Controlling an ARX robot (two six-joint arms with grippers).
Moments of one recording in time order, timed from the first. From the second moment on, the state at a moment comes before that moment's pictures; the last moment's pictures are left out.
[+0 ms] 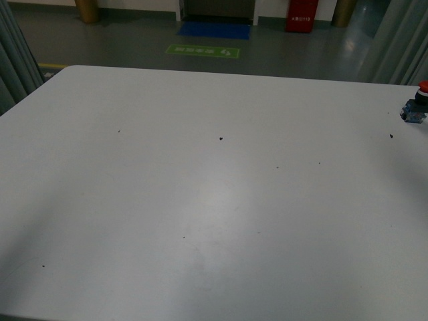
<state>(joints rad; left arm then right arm) 0.00 0.64 0.02 0.62 0.00 -0.01 0.01 1.19 0.61 0.59 -0.26 1.05</state>
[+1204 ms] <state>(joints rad) 0.00 0.00 0.02 0.00 0.00 -0.01 -0.10 1.22 0.60 0.52 -0.28 0.91</state>
